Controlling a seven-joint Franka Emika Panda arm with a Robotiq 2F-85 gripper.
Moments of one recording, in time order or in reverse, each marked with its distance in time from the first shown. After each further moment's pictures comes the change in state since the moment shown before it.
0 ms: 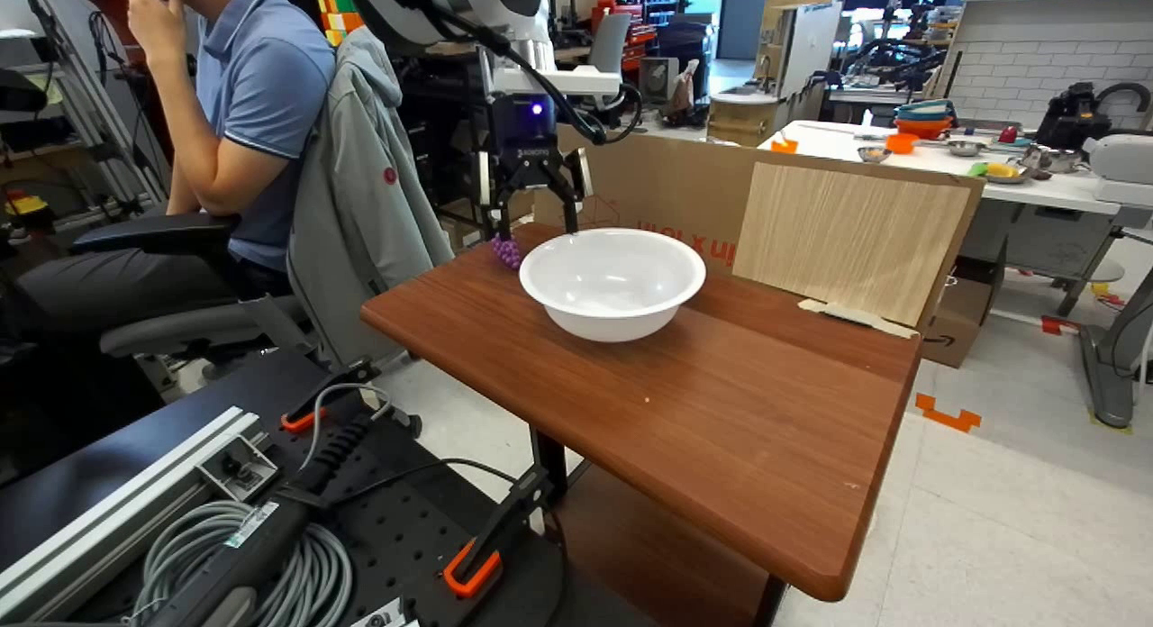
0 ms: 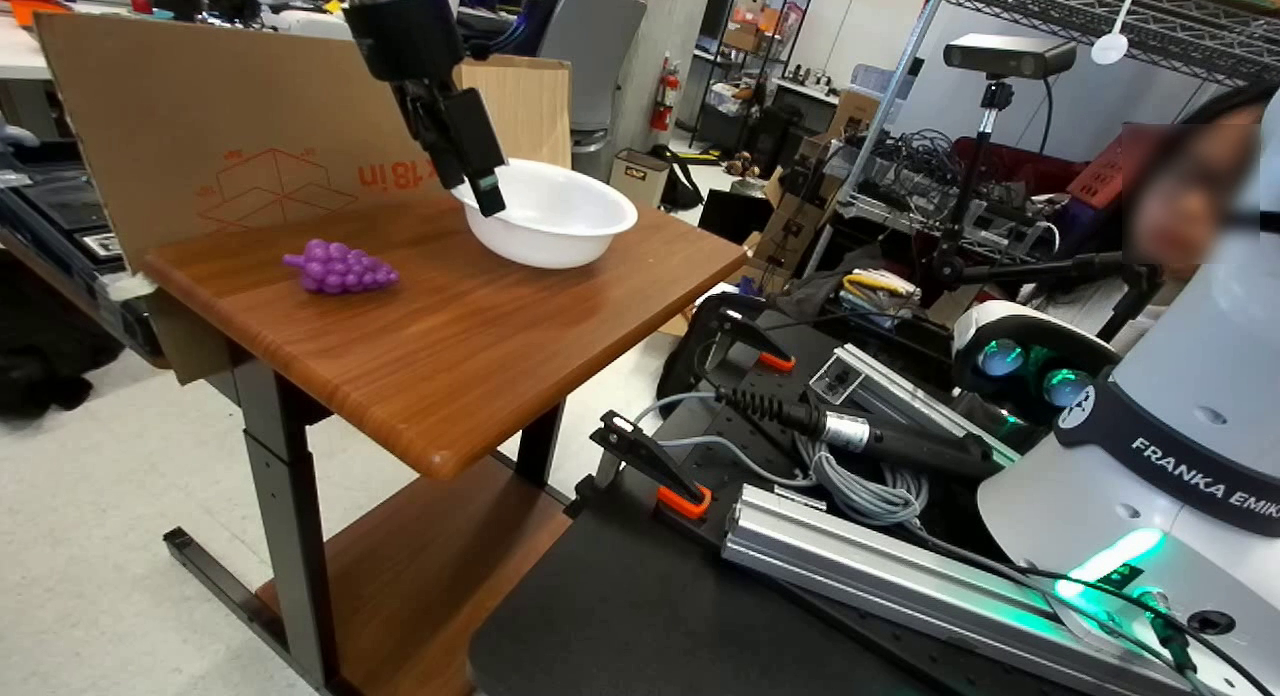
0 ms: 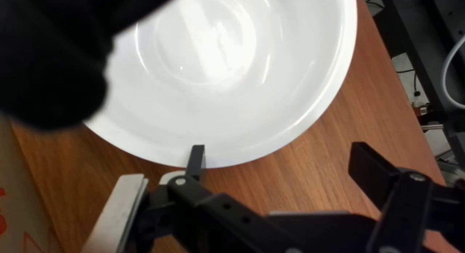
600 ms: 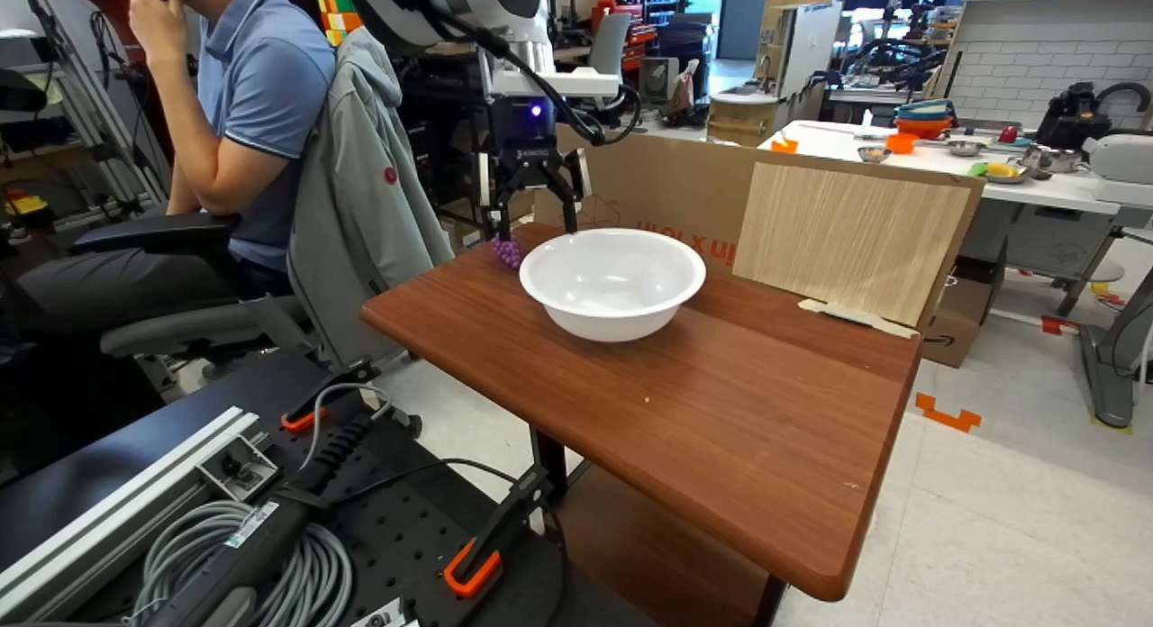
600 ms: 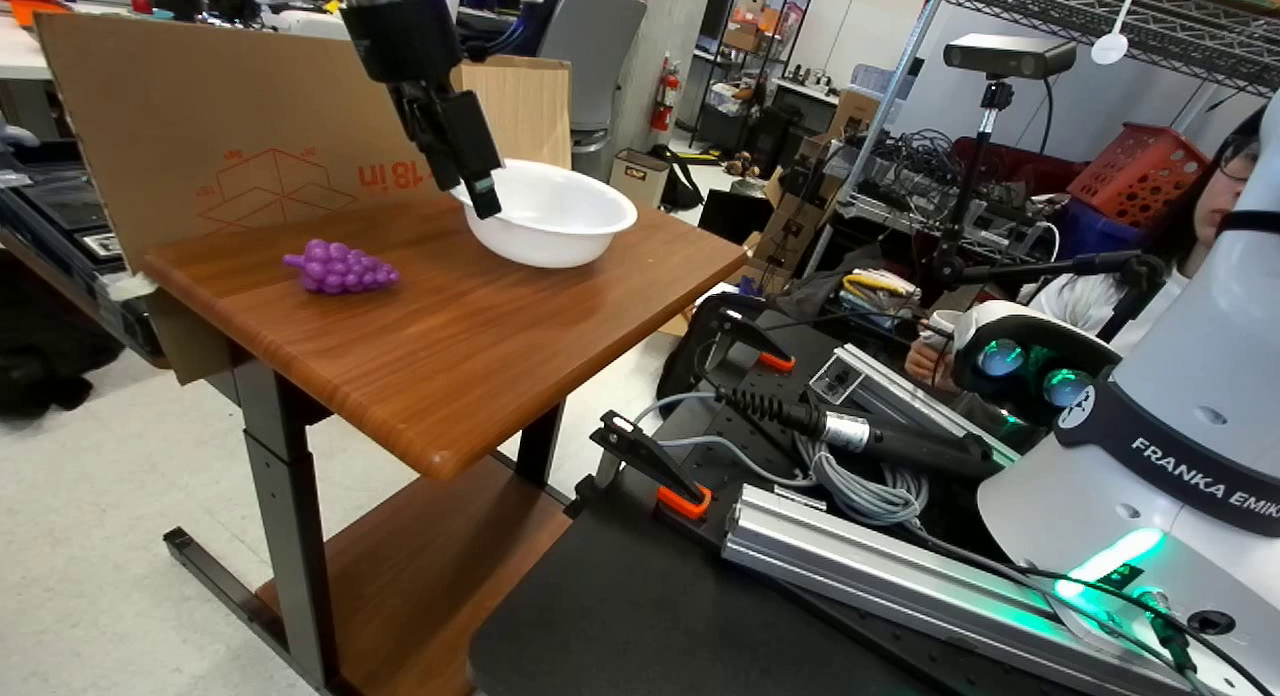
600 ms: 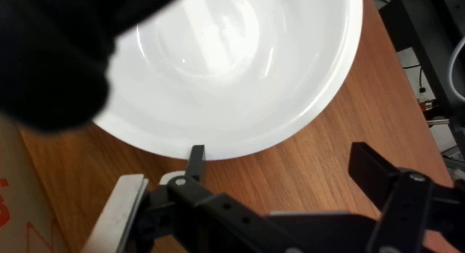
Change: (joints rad) arm 0.000 0.001 0.002 -0.004 0.003 0.024 0.000
